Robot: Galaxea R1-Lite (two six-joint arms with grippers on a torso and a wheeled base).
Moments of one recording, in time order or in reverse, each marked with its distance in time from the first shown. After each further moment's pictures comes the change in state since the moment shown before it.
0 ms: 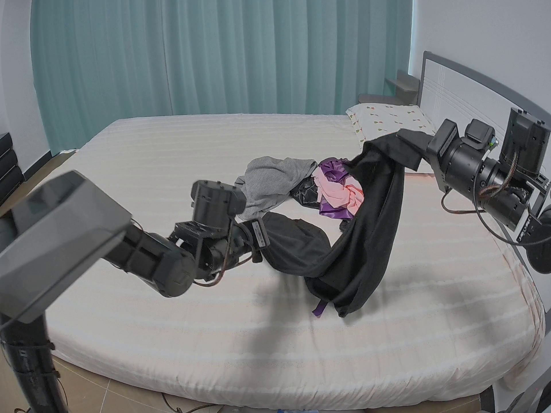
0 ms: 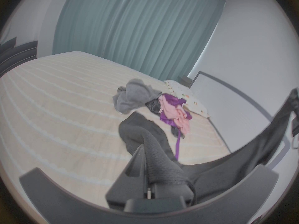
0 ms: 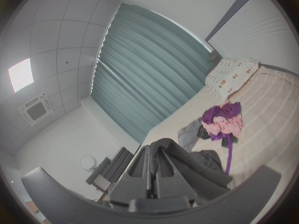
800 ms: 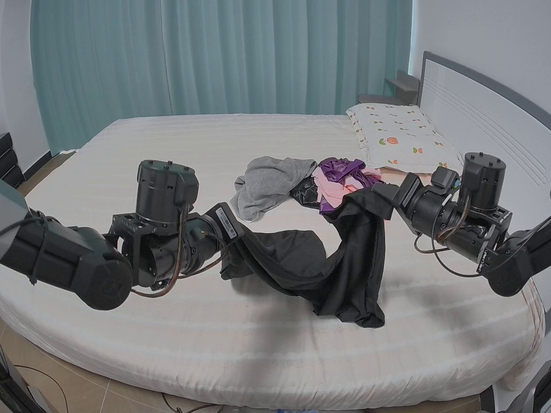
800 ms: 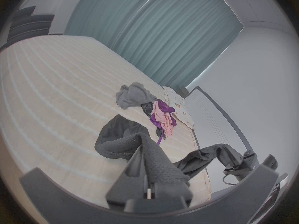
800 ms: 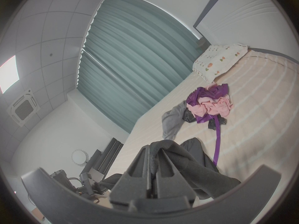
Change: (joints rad) left arm -0.021 -0.336 0.225 0.079 -0.036 -0.254; right arm 0.011 0.186 0.092 -0.101 -0.011 0.014
